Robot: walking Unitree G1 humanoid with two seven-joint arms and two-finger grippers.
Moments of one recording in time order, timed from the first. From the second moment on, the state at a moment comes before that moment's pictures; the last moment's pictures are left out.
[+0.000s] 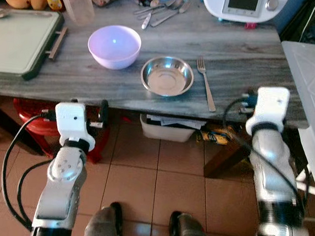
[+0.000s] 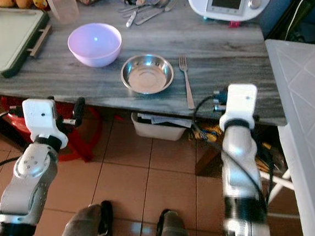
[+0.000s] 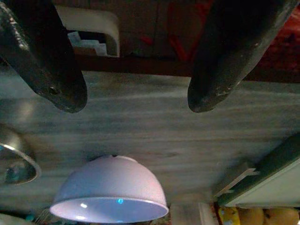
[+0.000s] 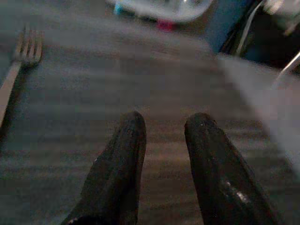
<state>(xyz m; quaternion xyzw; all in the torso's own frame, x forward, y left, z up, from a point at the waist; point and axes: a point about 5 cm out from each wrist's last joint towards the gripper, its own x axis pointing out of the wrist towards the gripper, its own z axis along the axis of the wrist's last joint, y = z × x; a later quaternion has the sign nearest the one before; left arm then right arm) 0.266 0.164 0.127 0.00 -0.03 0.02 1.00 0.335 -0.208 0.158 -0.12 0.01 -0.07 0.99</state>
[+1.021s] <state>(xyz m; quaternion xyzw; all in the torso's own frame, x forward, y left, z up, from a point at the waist) 0.257 0.161 0.127 0.01 -0.01 0.02 1.00 0.359 -0.181 0.156 -0.08 0.09 0.08 0.99</state>
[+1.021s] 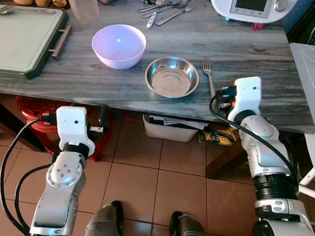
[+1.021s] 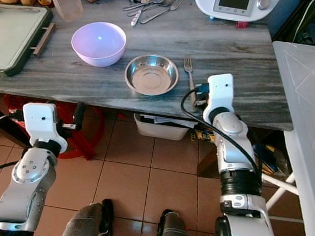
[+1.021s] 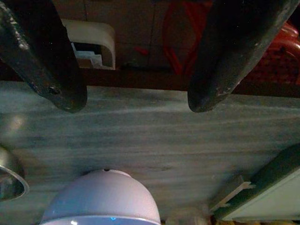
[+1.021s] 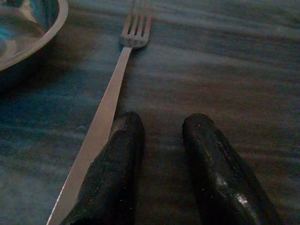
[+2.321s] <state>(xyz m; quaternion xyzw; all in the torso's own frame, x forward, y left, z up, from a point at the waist) 0.260 0.161 0.130 0.01 -0.02 0.02 1.00 0.350 -0.171 0.156 -0.04 0.09 0.13 0.99</state>
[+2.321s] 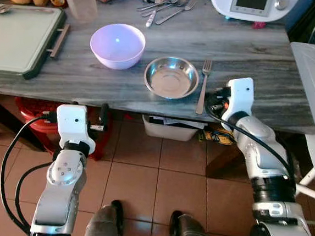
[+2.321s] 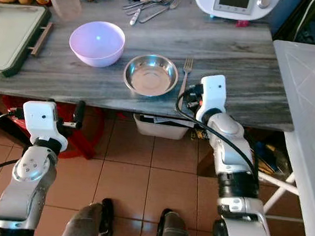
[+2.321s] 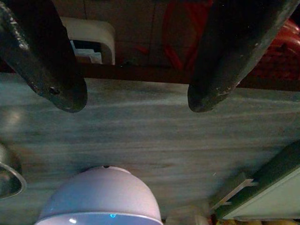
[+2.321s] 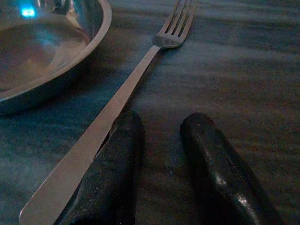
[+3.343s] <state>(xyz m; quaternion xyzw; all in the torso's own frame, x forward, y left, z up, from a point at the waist) 0.248 0.154 0.119 0.00 0.00 0.01 1.00 0.271 -0.174 0.167 -0.12 -0.09 -0.03 0.99</state>
